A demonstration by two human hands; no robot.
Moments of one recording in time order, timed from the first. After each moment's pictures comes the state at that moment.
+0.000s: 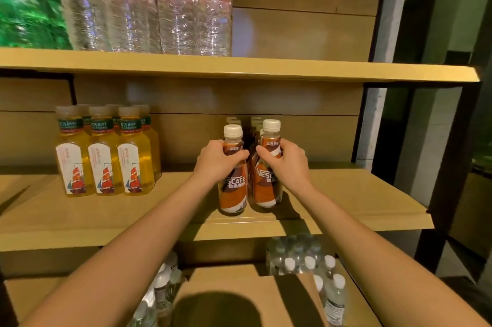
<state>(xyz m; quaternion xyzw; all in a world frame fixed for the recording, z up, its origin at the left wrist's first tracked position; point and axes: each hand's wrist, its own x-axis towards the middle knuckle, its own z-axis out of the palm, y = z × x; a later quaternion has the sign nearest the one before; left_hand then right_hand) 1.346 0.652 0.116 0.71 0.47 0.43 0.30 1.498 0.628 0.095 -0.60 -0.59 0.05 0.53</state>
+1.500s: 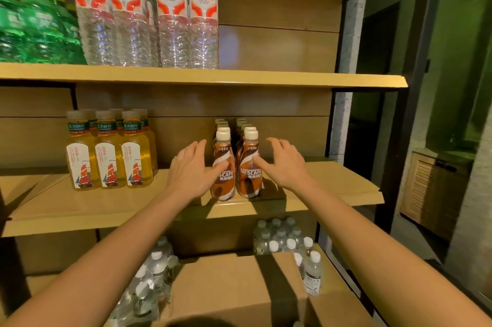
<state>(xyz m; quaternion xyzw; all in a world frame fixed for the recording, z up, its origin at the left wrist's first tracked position) 1.303 0.587 0.099 0.79 0.52 0.33 0.01 1.496 0.546 0.104 -0.71 -0.62 -0.11 0.31</state>
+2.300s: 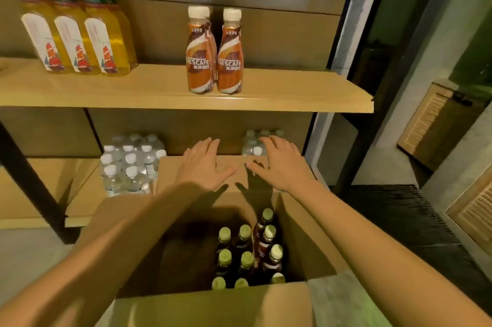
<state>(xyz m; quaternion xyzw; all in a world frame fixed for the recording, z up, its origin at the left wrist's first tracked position) 1.354 0.499 -0.075 0.82 0.54 0.15 0.10 1.533 0.455 -0.068 -0.71 -0.69 -0.02 0.15</state>
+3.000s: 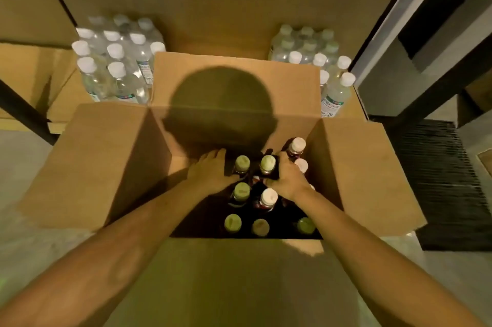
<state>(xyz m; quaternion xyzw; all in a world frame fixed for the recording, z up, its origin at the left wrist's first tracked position) 1.338 0.518 -0.308 0.77 0.57 -0.06 0.28 1.525 0.471 -0.313 -0.75 -0.56 0.33 0.12</state>
